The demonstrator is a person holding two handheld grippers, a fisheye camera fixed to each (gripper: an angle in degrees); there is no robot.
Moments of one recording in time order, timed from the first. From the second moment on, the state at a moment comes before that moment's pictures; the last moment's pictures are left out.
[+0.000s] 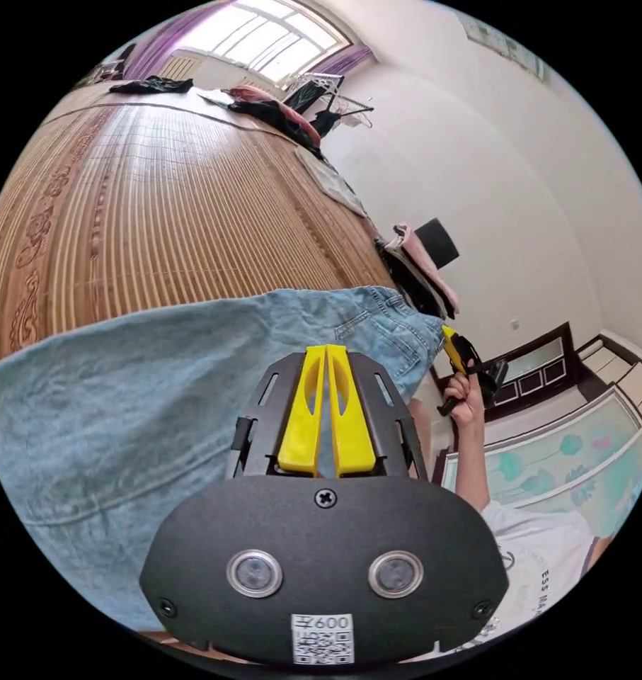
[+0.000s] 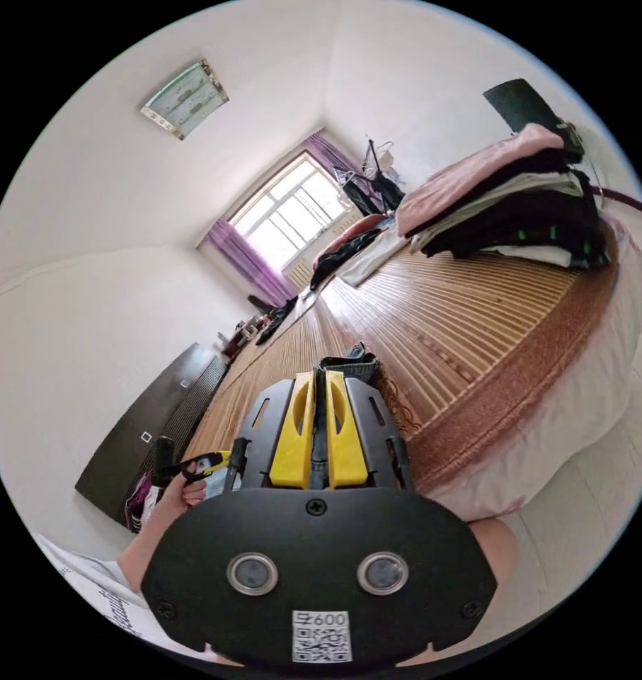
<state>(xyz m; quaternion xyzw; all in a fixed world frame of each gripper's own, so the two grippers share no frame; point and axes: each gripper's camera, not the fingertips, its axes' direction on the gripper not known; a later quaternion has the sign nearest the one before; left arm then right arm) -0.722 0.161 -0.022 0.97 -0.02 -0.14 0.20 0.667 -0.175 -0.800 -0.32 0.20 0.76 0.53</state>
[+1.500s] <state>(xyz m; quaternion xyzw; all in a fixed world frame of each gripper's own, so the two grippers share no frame) -0.807 0.089 -0.422 0.86 -0.21 -0.34 0.30 0.386 0.323 -0.288 -0.59 -0.10 0.54 0.59</state>
